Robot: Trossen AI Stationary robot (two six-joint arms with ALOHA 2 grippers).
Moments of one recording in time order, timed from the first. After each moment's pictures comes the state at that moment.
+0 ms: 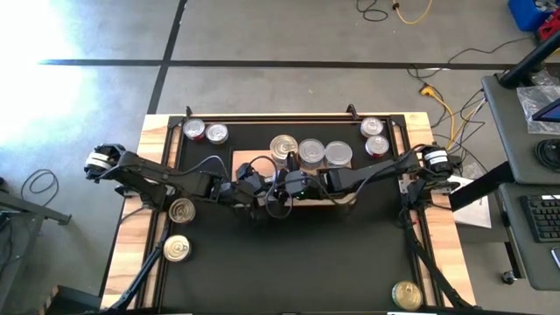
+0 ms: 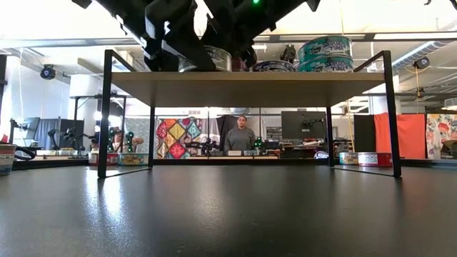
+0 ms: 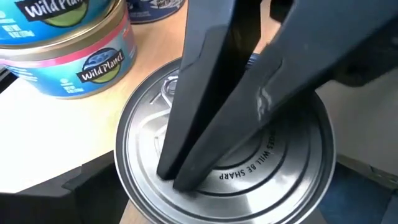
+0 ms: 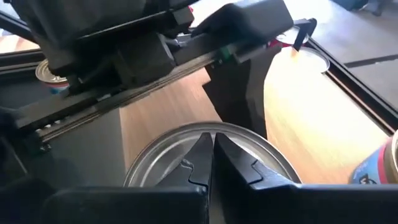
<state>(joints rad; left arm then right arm) -0.17 1.43 0.93 -0.21 -0.41 -0.36 0.09 1.82 1.32 -0.07 0.31 0.19</state>
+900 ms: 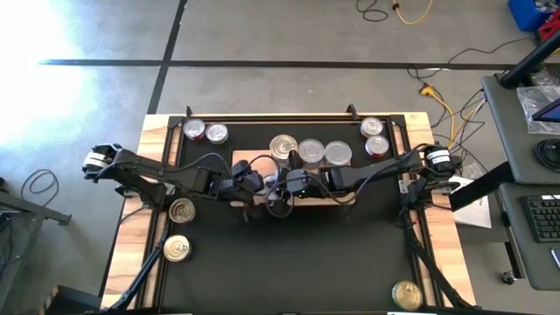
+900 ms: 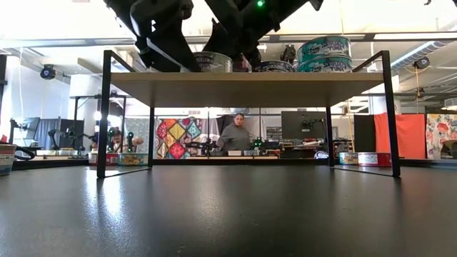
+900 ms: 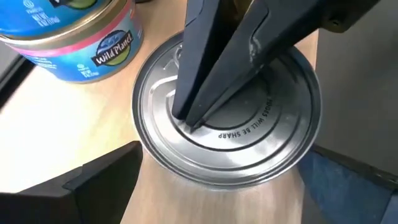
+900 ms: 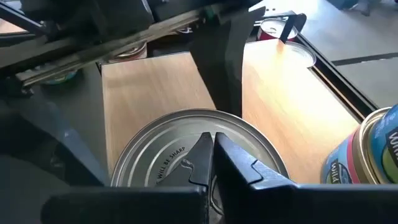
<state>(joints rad) -0.16 1.43 1.00 -0.44 -0.38 -0.31 0.08 1.82 1.31 -0.11 0.33 0.16</state>
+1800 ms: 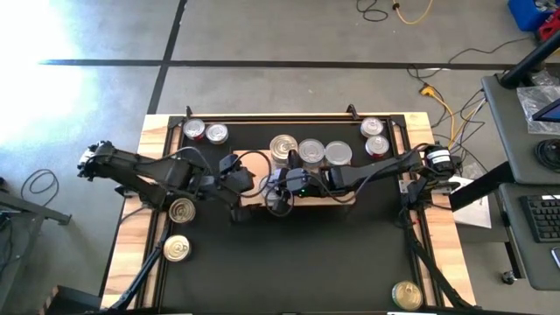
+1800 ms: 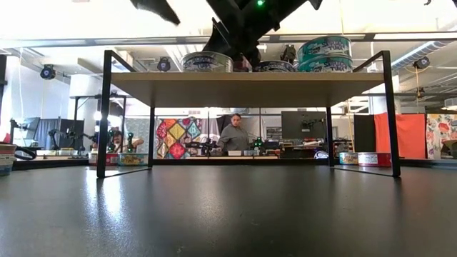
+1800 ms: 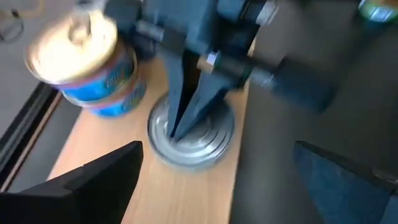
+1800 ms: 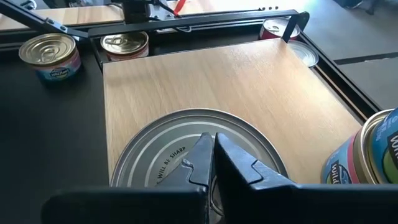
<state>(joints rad) -0.27 1.36 1.35 -0.83 -0.41 -0.33 0.08 1.81 1.33 -0.13 0.31 0.15</state>
